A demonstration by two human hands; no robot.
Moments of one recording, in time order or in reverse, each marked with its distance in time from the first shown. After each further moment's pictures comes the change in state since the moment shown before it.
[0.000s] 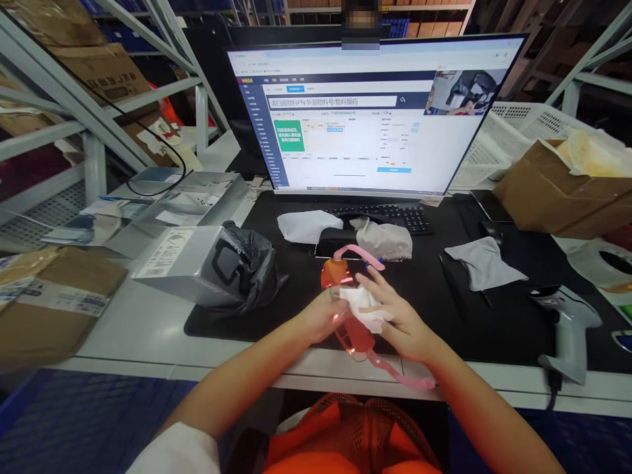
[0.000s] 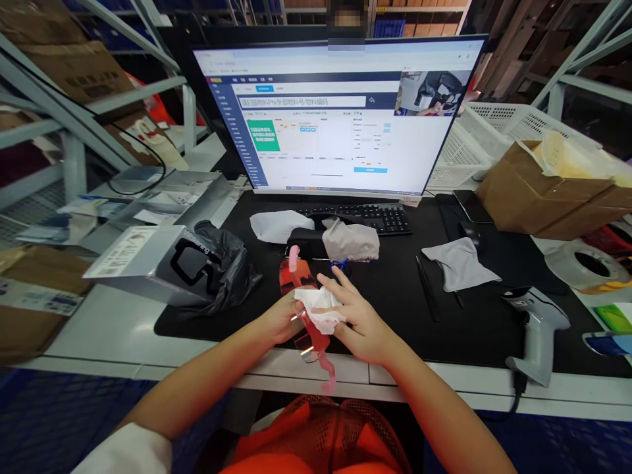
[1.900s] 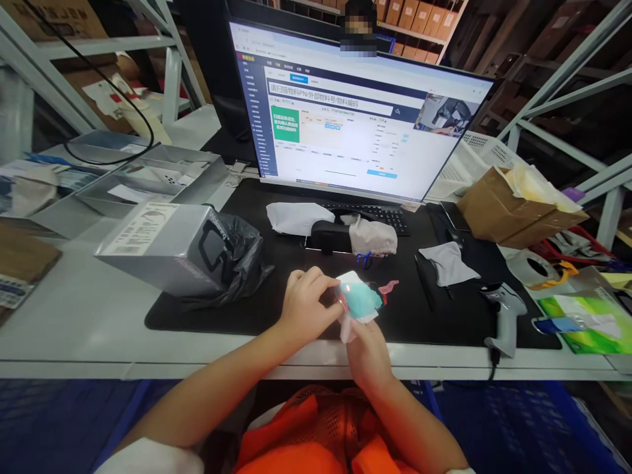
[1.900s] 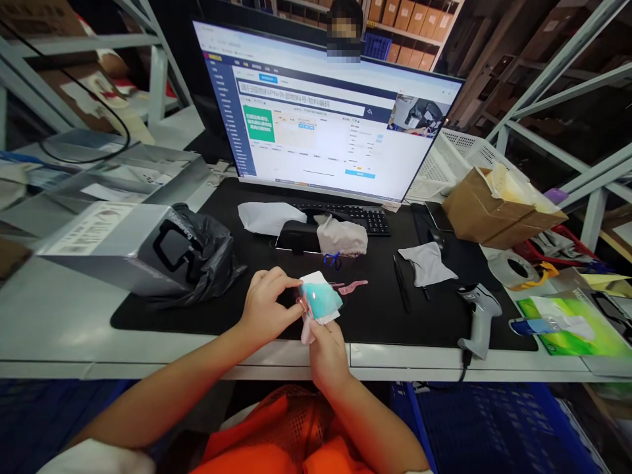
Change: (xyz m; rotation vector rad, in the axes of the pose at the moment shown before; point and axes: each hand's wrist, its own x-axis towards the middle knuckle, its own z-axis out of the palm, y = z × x) left_hand -0.026 0.016 0.021 1.656 0.421 0.952; right_hand -0.012 -0.046 0.101 1.064 0.802 0.596
